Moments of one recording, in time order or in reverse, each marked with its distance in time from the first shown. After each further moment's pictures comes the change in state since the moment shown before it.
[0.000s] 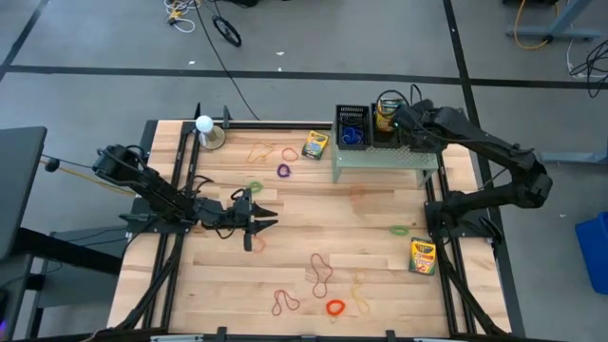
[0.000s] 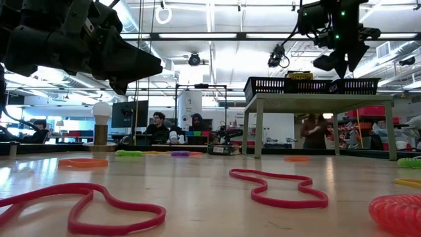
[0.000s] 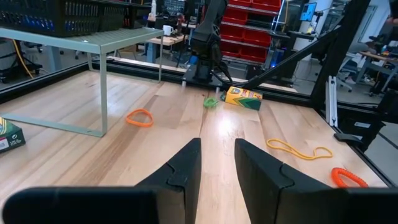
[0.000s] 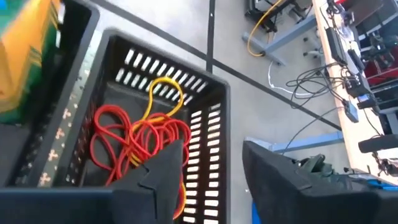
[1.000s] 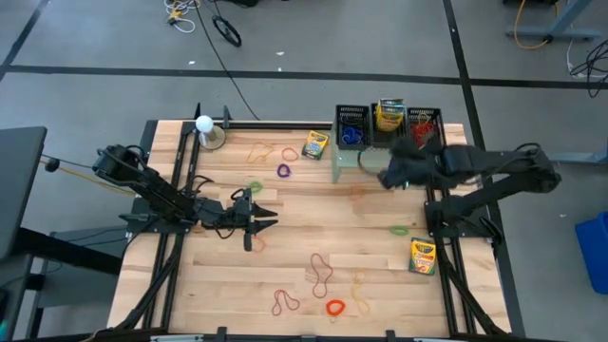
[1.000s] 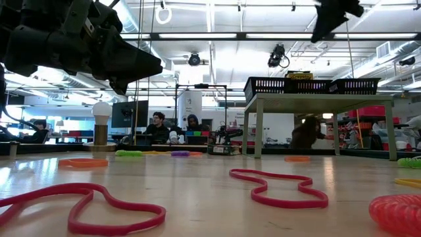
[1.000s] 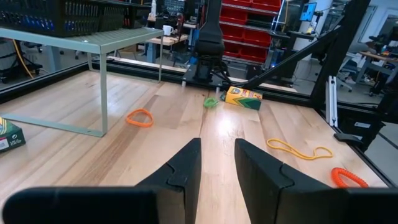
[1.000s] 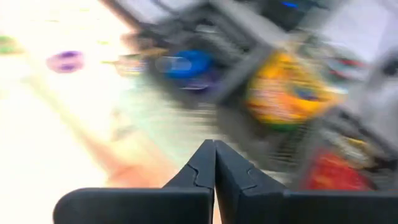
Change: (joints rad) left arm 0.000 0.000 0.000 0.000 0.000 0.000; right arm 0.738 -0.078 0.091 0.082 -0.112 0.106
